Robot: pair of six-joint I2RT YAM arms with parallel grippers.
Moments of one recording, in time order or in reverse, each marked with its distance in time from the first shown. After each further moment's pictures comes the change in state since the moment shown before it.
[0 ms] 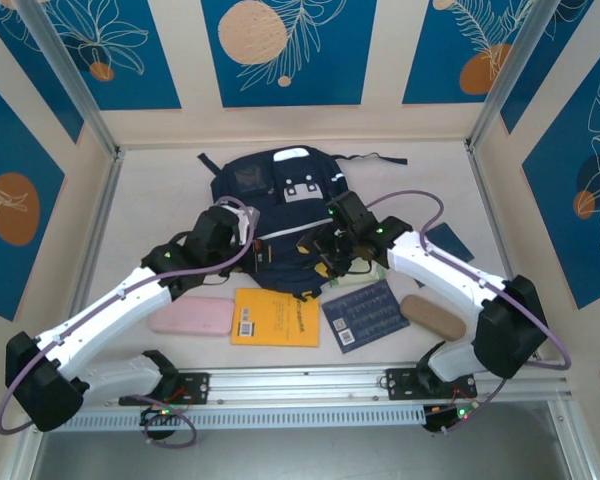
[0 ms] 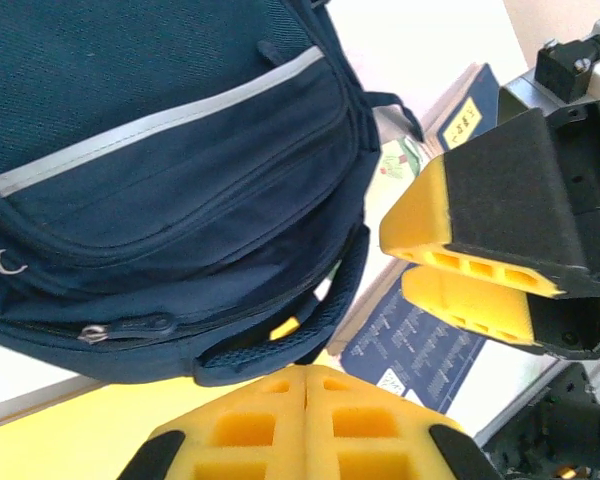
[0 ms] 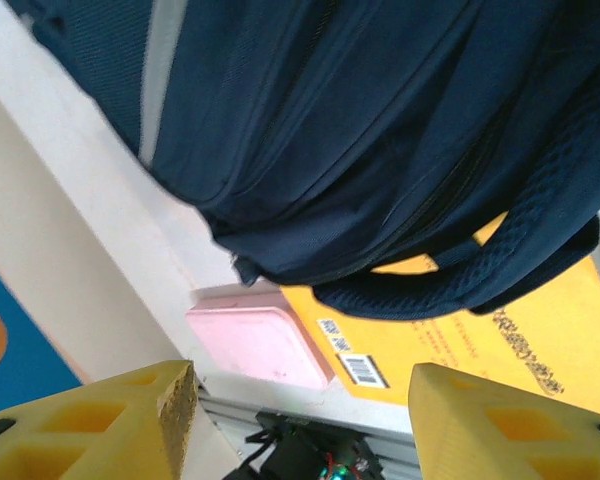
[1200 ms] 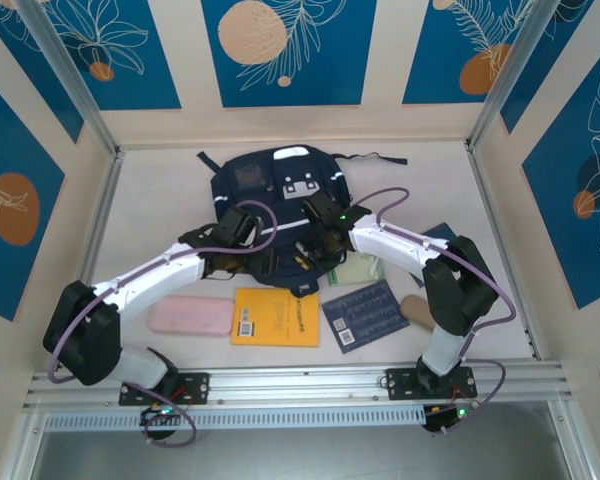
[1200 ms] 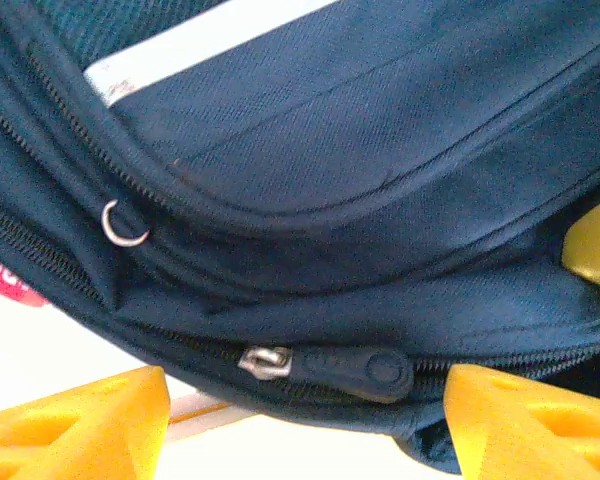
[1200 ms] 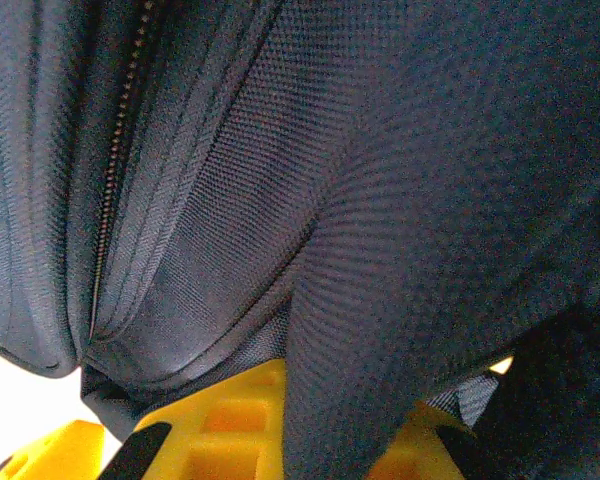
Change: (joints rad) left arm 0.090 0.305 0.006 -0.016 -0.087 0.126; right arm 0.019 0.294 0.154 -0.044 0.061 0.039
